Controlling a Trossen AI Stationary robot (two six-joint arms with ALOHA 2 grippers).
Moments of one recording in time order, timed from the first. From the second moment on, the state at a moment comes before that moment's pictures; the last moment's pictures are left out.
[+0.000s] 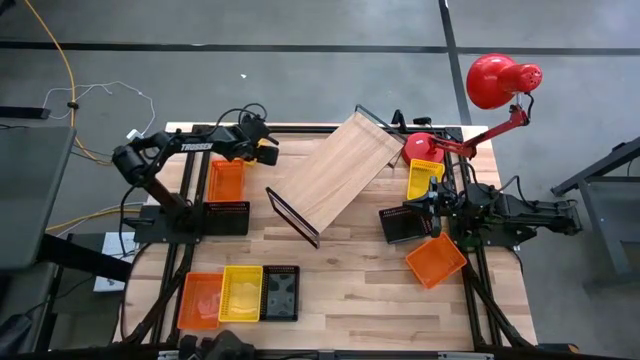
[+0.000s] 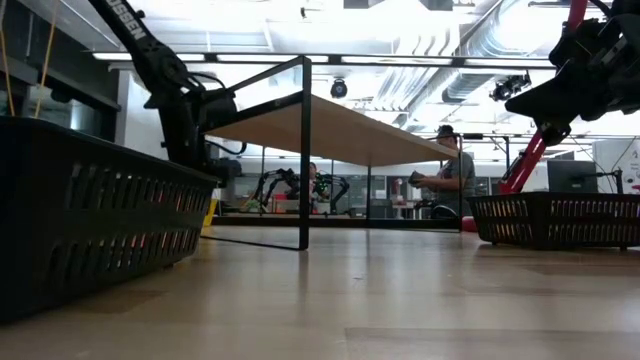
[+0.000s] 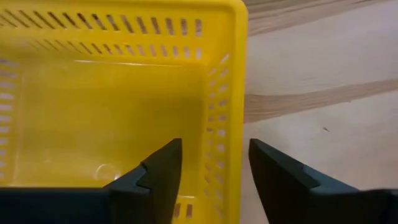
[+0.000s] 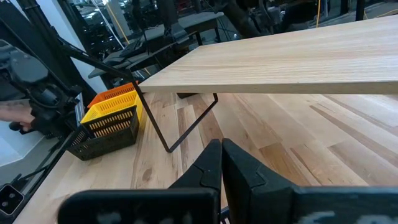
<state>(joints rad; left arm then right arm) 0.88 1.60 0.82 -0.41 -0.25 -0.52 -0.04 0.01 0.08 -0.21 0.05 0.29</state>
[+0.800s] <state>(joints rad) 0.56 1.19 1.26 -0.73 -0.34 -0.48 -0.04 0.01 0.08 -0.21 0.05 0.29</state>
